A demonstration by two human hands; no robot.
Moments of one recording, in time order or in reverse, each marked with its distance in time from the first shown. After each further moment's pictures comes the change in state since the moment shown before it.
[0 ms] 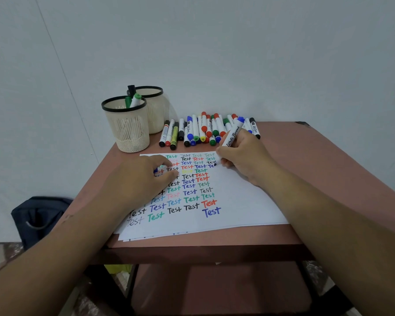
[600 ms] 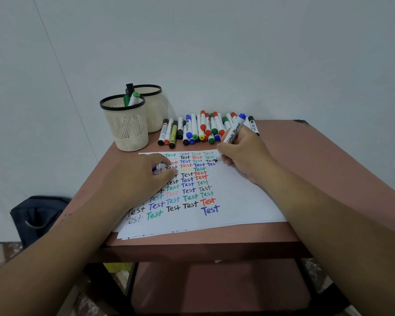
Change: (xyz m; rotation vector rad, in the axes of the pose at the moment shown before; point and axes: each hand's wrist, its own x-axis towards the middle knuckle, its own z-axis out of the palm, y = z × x) left_hand -0.003 0.004 -0.004 0.015 0.002 -0.003; right_hand 0.001 0.001 0.000 -0.002 0.067 -0.025
